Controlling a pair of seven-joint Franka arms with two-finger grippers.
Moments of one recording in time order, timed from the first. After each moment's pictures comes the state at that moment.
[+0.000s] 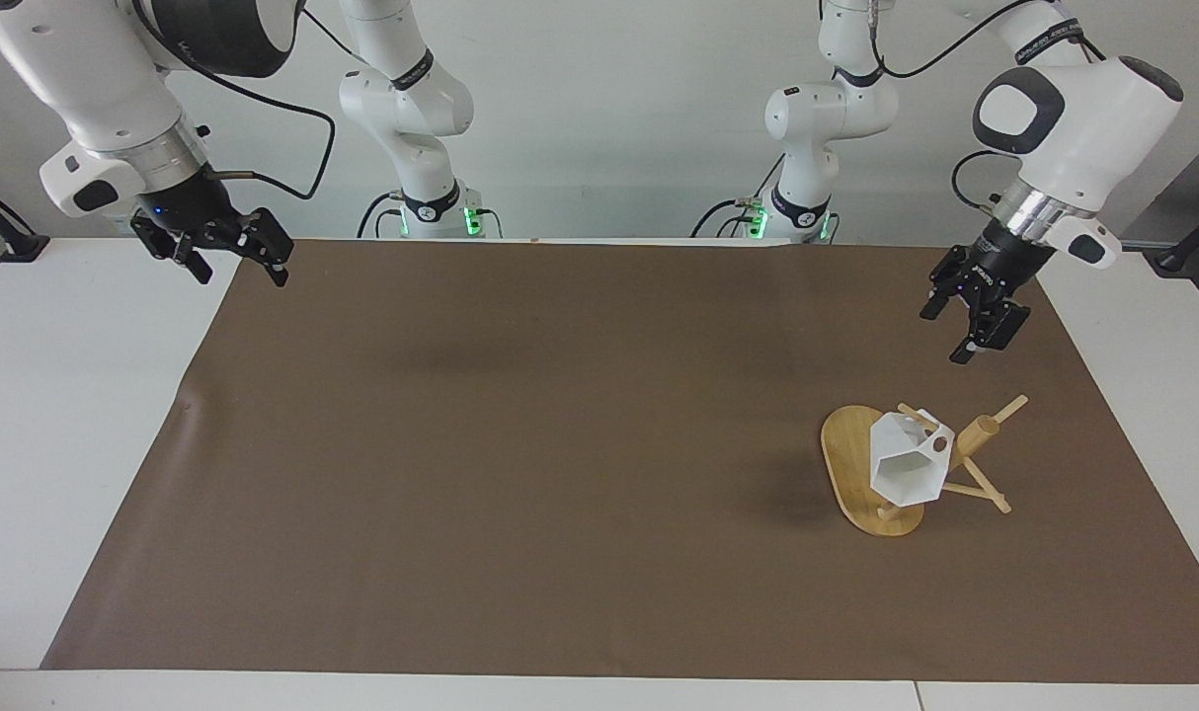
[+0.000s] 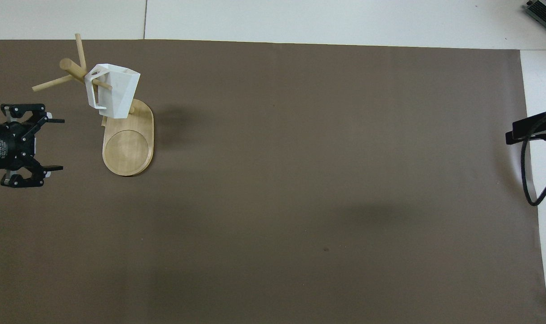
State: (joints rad) left arm 0.10 -0.15 -0.05 -2.04 -0.28 2.08 -1.11; right arm -0.17 0.07 0.06 -1.48 0.01 1.53 -0.05
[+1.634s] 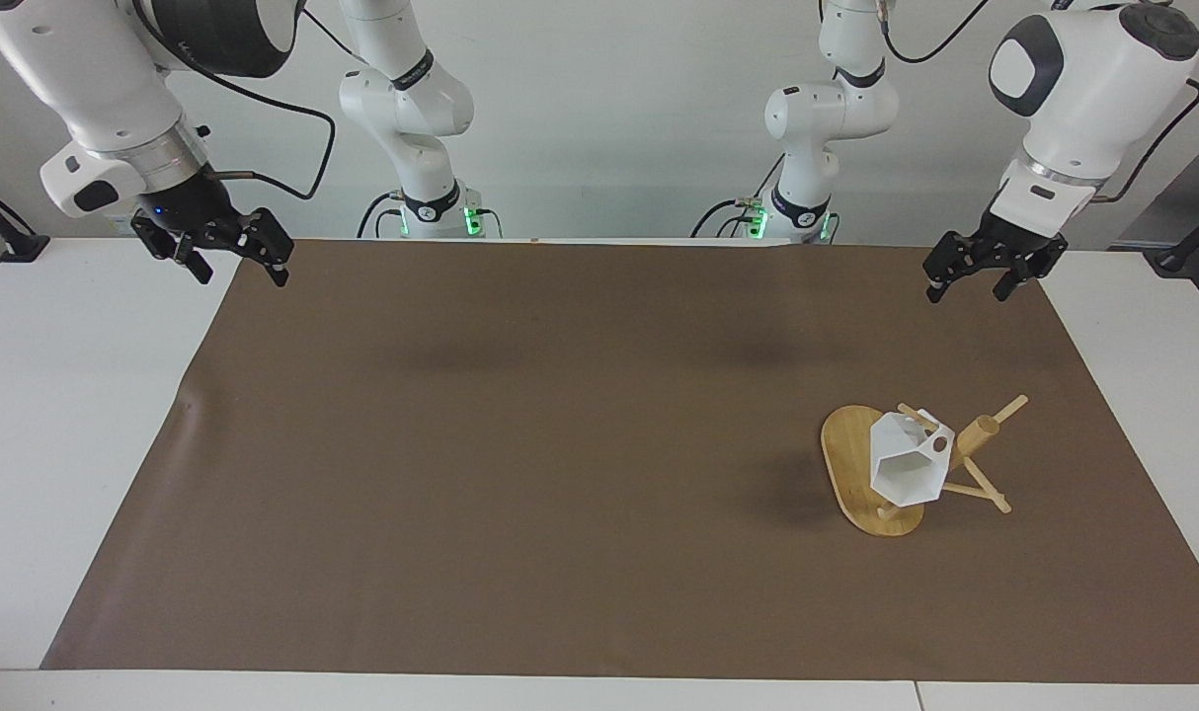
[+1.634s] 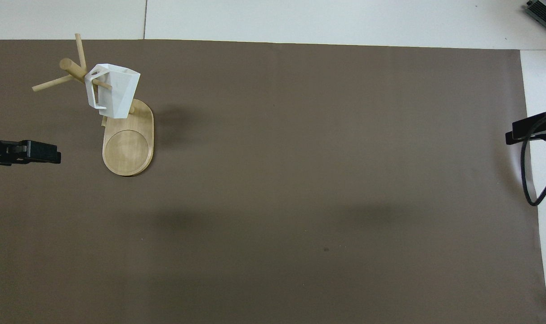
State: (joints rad) left arm 0.01 -0.11 -0.04 -1.80 -0.03 1.71 0.01; right arm -0.17 0.07 0.06 -1.48 0.01 1.53 -0.05
